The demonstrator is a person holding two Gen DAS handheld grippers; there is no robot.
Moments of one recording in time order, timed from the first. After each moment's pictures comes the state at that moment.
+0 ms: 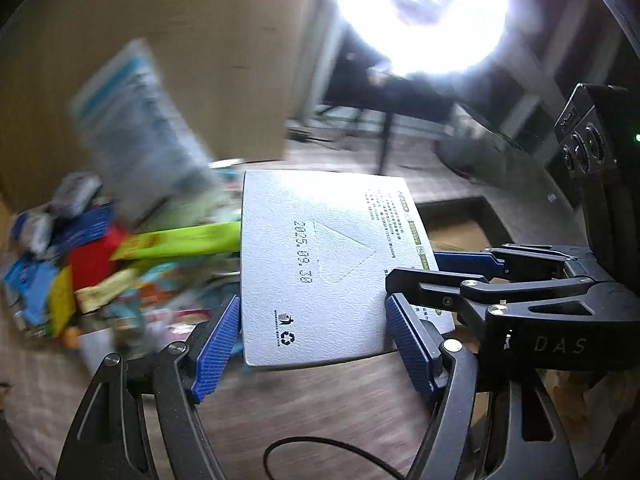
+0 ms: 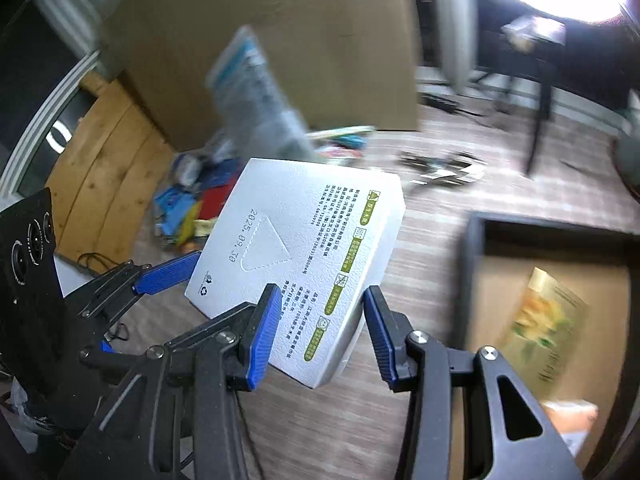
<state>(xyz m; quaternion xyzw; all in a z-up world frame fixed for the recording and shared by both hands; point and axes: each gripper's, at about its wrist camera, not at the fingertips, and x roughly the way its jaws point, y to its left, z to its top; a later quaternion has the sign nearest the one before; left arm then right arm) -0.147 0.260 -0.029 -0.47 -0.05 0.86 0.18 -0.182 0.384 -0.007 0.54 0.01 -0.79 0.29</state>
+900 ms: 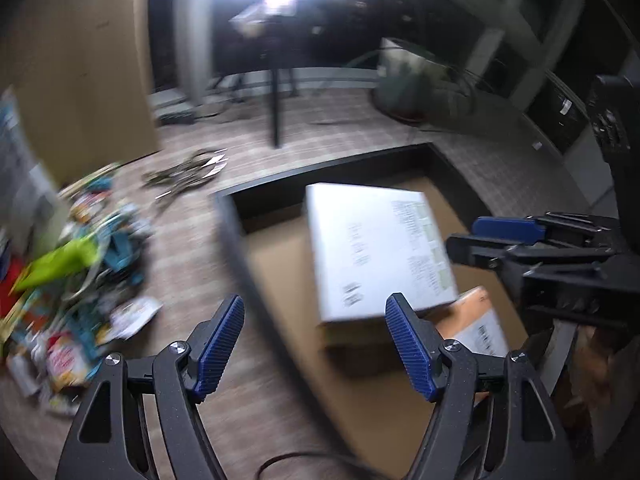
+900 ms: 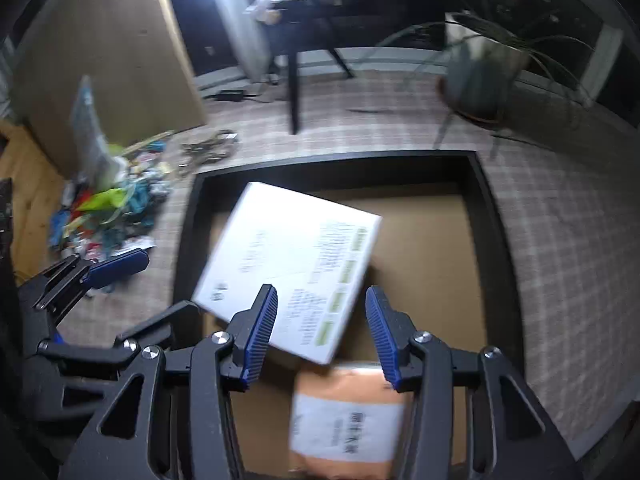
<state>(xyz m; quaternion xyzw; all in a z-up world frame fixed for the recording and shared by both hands) -0.152 0.387 -0.053 -0.50 0.01 0.84 0.20 -0.204 0.579 -0.015 0.54 0.03 -0.83 0.15</state>
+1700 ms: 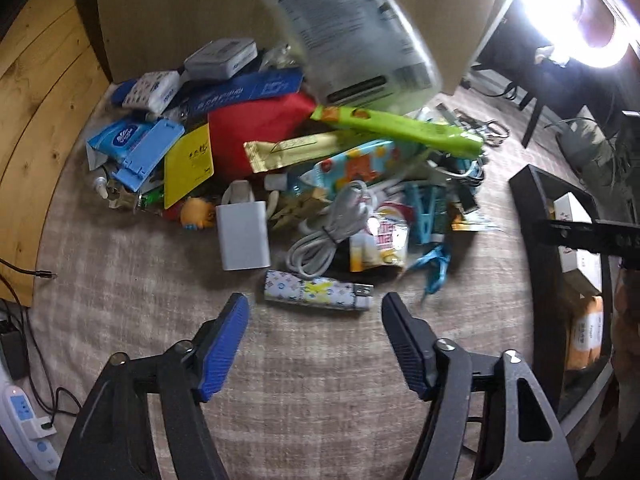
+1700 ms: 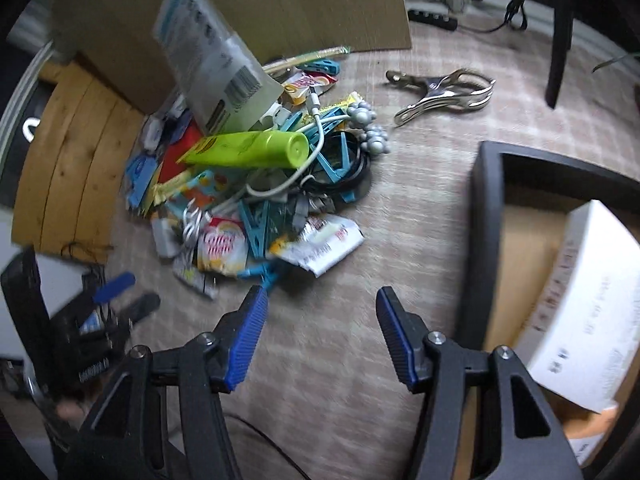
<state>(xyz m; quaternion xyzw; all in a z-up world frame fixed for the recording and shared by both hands) -0.122 0.122 -0.102 -0.58 -0.09 0.81 -0.01 -0.220 0.356 -0.070 0.64 0.01 -0.72 0.28</state>
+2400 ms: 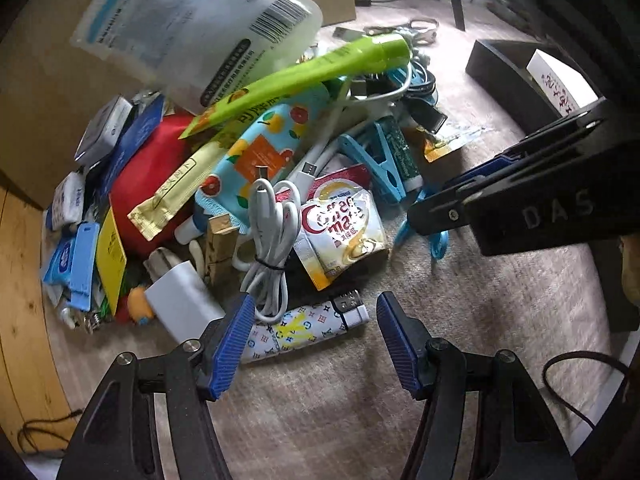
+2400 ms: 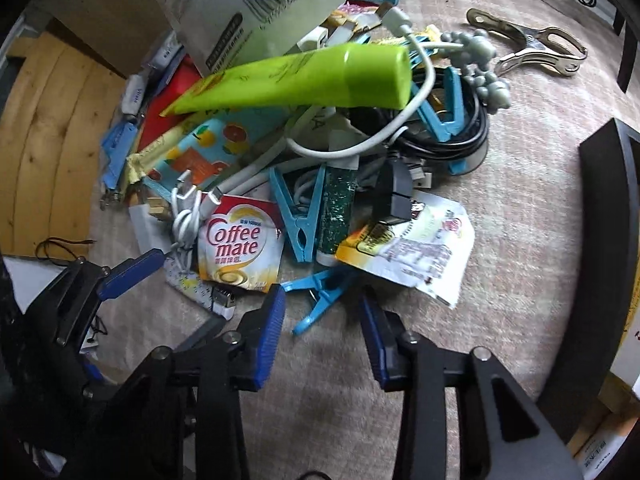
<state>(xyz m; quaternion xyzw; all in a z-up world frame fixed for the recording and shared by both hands) -0.149 0.176 -0.137 -0.58 0.14 0.79 0.11 -0.198 0.281 -0.123 0.68 0.03 -0.68 0.27</state>
